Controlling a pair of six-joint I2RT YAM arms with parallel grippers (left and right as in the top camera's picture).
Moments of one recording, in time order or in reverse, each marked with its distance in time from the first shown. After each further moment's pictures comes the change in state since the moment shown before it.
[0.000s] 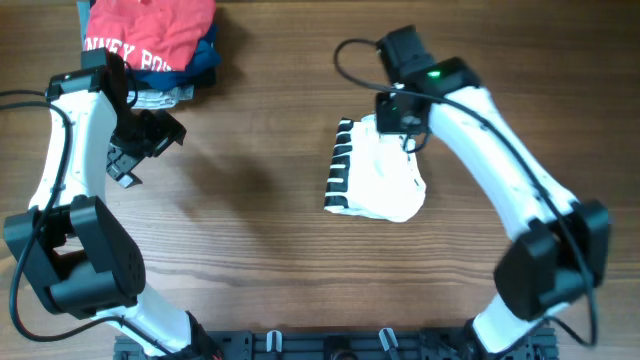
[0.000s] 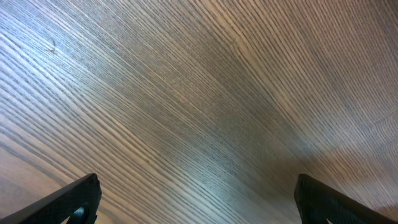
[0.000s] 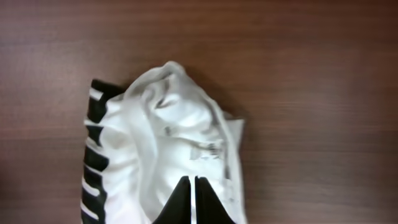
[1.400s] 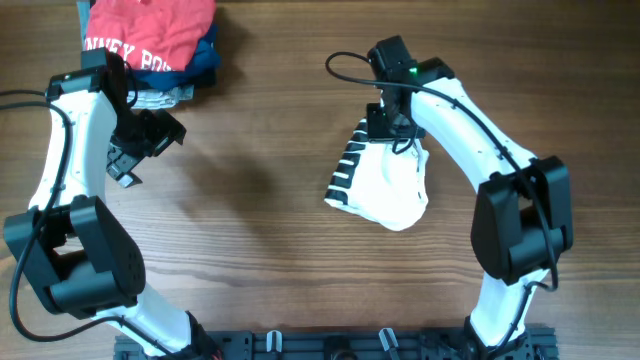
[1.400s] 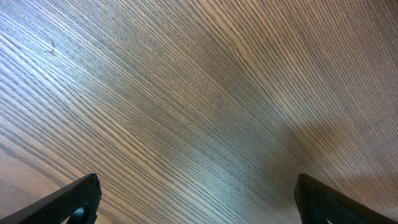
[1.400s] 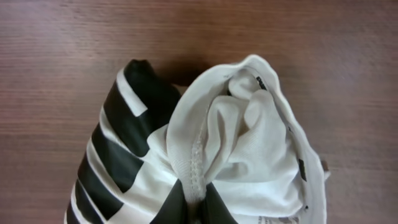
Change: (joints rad) left arm 0.000 0.000 0.000 0.004 0.000 0.000; right arm -0.006 0.202 -0.007 0.051 -0.123 -0.031
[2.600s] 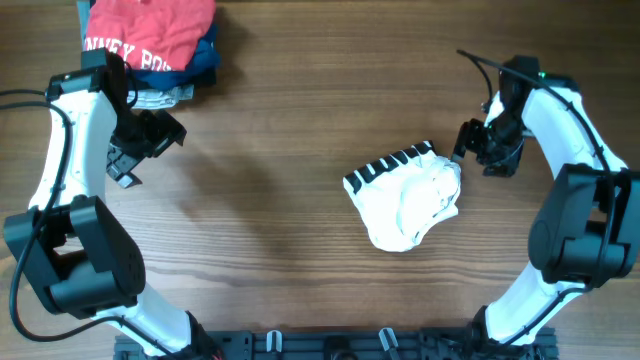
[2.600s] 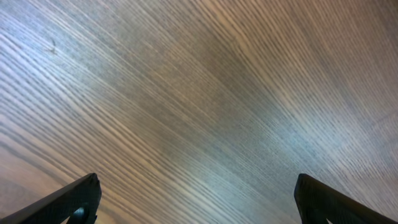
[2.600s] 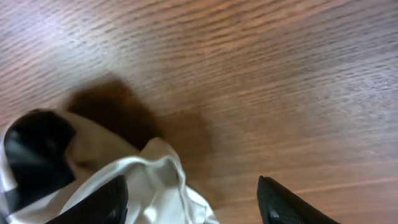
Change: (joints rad) left arm 0.000 0.000 0.000 -0.011 0.000 0.012; right arm -0.496 -0.069 -0.214 -0.063 -0.171 -0.099
